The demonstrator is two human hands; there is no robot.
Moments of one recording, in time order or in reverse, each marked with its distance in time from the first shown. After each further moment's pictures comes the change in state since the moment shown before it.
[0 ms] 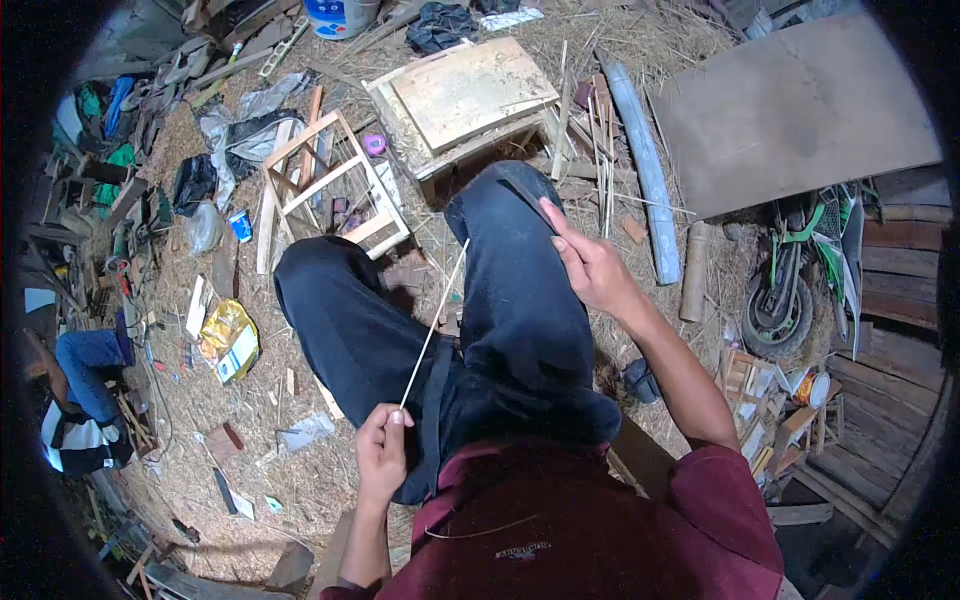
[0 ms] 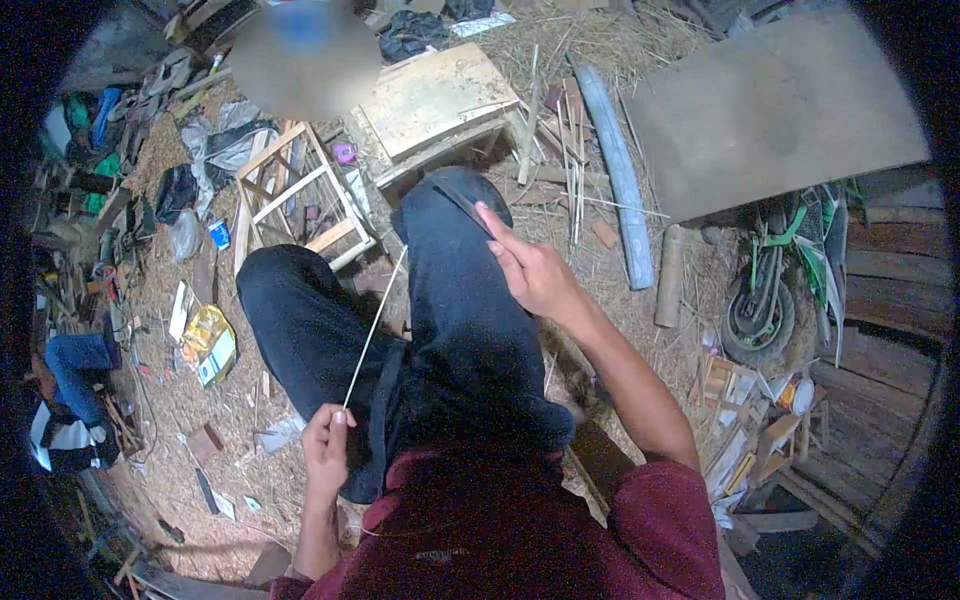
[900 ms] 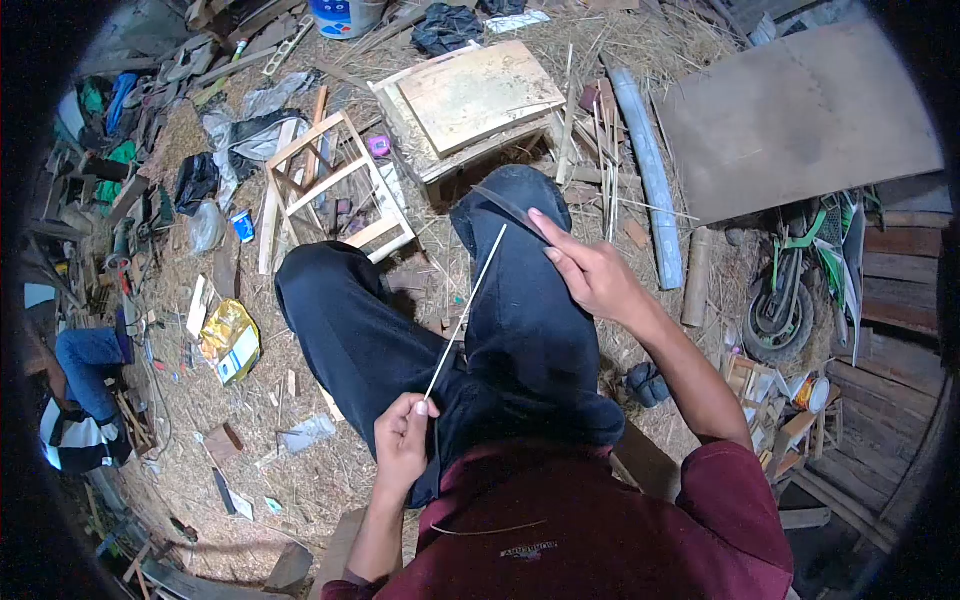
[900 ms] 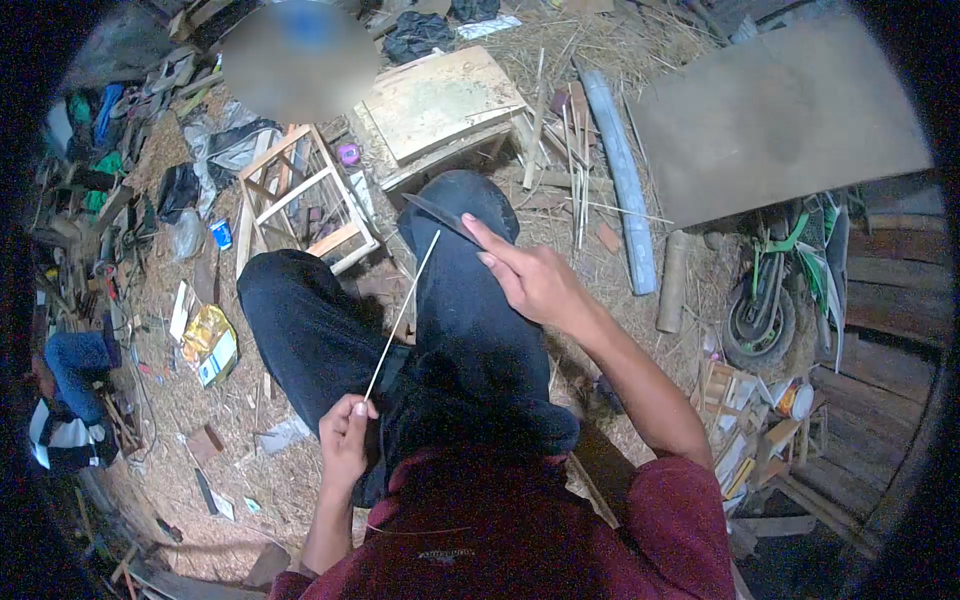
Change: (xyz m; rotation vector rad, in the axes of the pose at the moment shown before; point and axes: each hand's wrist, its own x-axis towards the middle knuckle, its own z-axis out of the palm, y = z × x) left_hand 0.018 -0.008 0.021 -0.187 -0.042 0.024; right_hand 0.011 -0.022 -0.002 -0.112 -0.103 -0.051
